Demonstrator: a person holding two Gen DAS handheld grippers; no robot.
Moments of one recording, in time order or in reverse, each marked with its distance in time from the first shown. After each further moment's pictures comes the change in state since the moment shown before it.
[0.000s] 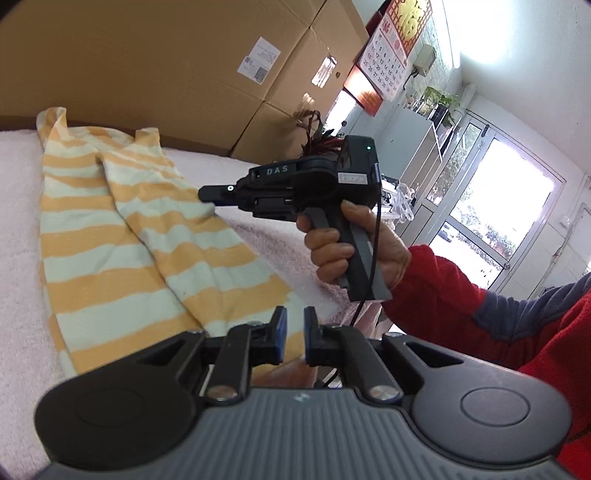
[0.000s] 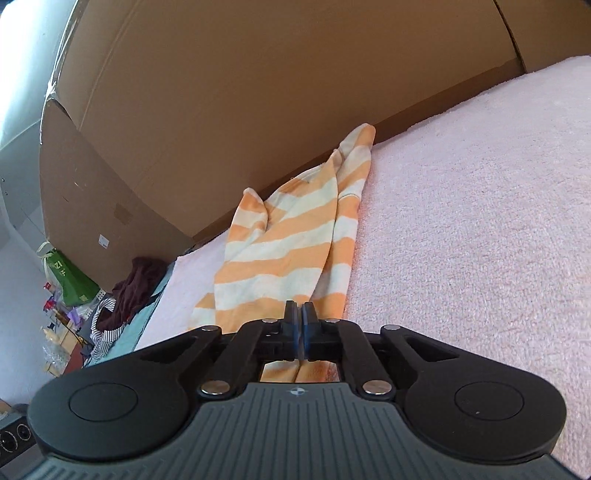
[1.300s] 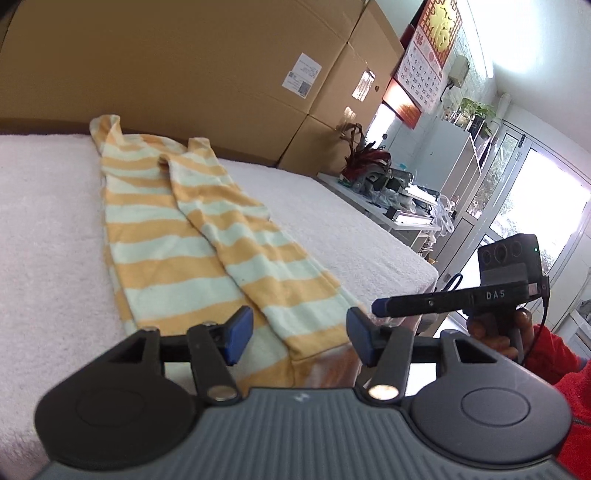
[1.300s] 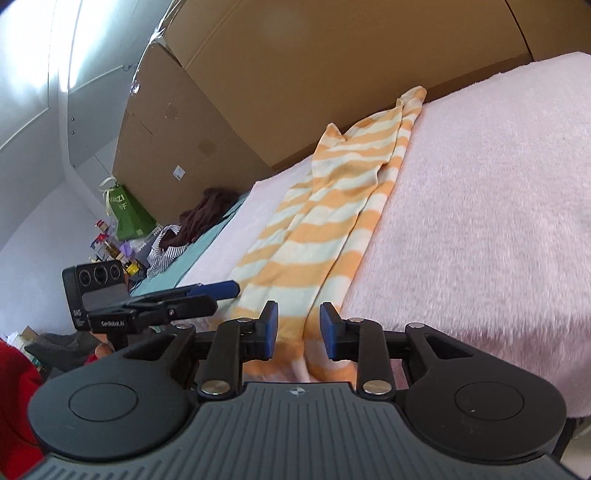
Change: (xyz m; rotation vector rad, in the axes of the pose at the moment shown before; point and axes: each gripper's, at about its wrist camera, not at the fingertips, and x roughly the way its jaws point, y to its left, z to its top) left arm -0.013 0.004 -0.015 -0.013 -0.050 0.136; right arm -0.117 0.032 -0.123 -0.141 0.069 0.142
